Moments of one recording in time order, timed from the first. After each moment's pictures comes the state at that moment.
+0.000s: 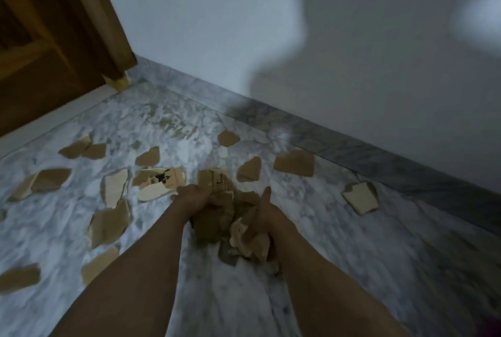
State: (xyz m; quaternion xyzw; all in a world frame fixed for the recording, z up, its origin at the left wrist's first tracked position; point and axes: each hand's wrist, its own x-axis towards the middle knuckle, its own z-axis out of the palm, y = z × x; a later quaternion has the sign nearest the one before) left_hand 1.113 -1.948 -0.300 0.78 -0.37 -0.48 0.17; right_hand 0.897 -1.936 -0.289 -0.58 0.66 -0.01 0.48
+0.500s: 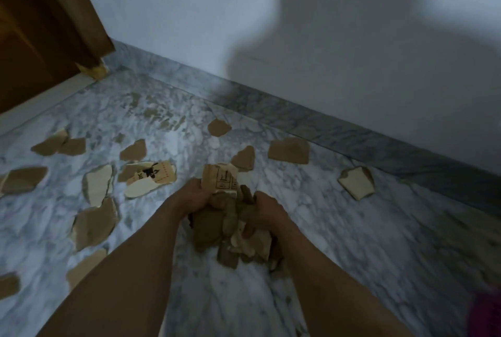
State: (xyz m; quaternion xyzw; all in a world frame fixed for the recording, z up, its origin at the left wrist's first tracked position) left_hand 1.106 -1.945 -0.299 0.68 -0.45 -0.55 0.19; right_hand 0.898 -1.935 -0.308 -0.65 0.63 0.04 0.43
